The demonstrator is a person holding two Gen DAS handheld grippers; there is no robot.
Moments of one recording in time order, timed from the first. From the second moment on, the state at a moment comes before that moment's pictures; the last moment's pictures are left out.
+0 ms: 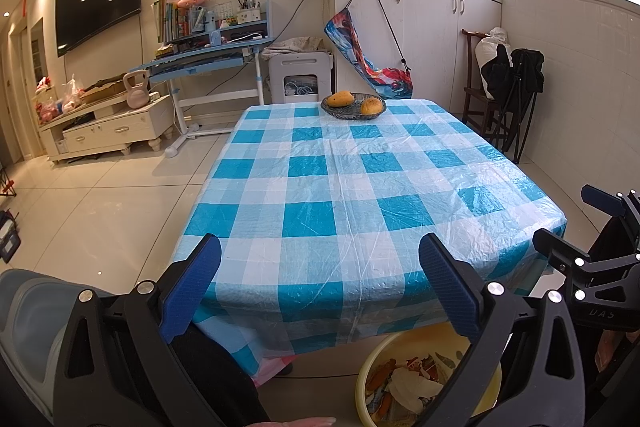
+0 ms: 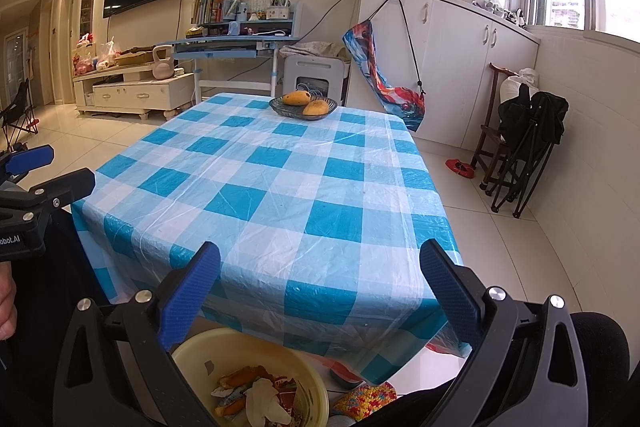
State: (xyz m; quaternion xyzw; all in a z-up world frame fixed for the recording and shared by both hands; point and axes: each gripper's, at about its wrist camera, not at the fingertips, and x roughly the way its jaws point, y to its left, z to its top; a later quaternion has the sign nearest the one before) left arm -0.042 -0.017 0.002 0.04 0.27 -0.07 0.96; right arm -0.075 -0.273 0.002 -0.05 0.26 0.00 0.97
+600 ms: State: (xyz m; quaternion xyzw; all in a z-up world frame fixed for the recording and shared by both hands) left arm -0.043 -0.014 -0.002 0.03 0.28 -0.06 0.96; right arm -0.078 -0.268 -0.004 -0.07 0.26 0.01 0.96
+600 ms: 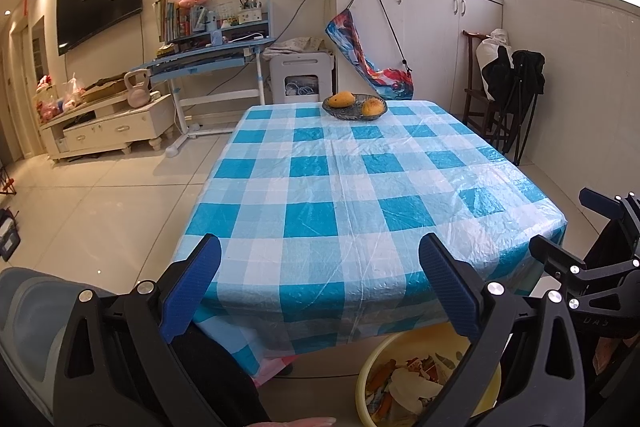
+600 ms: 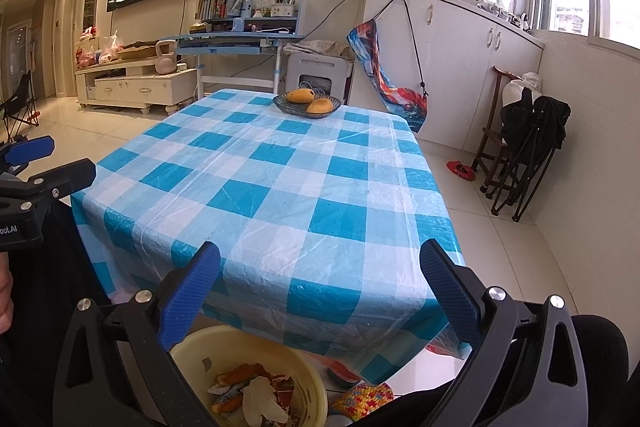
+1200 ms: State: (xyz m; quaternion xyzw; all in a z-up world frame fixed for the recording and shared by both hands) left arm -0.042 -0.004 -0.008 0.01 0.30 -0.08 0.95; right arm -0.077 -0.271 0.000 -0.06 0.26 0.01 0.96
